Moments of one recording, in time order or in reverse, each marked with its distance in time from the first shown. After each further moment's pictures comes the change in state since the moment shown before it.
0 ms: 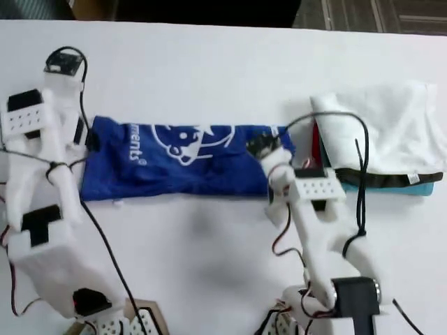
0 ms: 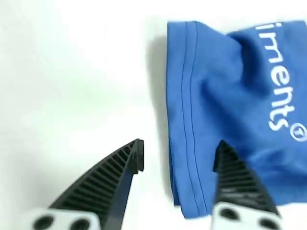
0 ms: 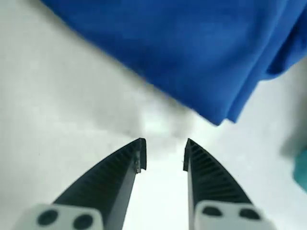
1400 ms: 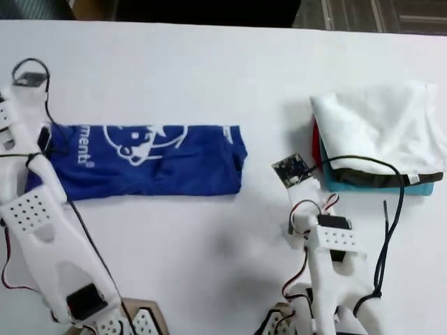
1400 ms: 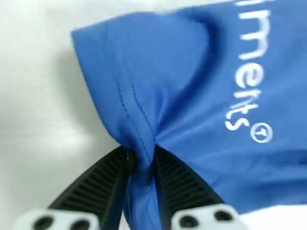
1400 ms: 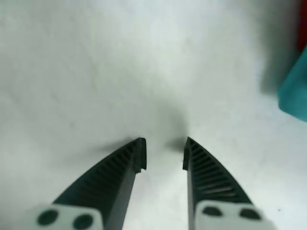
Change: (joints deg) left arm -10.5 35.4 -50.8 28.1 -8.6; right arm 11.3 -21.5 23.5 -12.0 0.1
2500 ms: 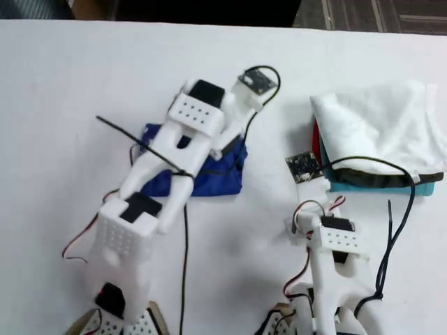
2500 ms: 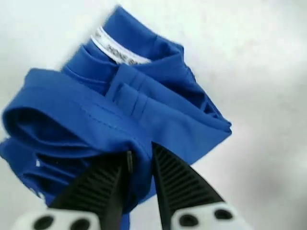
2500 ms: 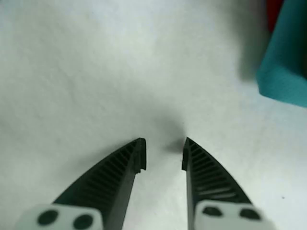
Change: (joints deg) left arm 57.1 -23.1 24.6 -9.7 18.5; right arm 1.9 -0.1 0.2 -2.6 -7.1
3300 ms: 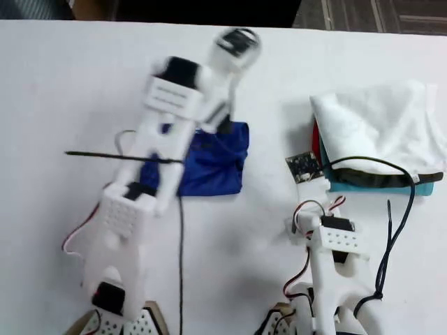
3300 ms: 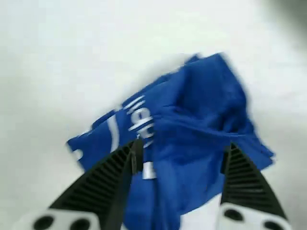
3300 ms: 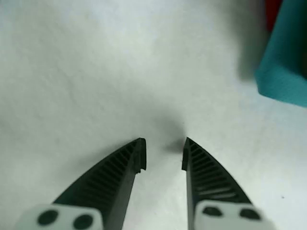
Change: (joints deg) left arm -9.8 11.0 -28.4 9.4 0.0; right arm 0.2 0.0 0.0 0.0 0.0
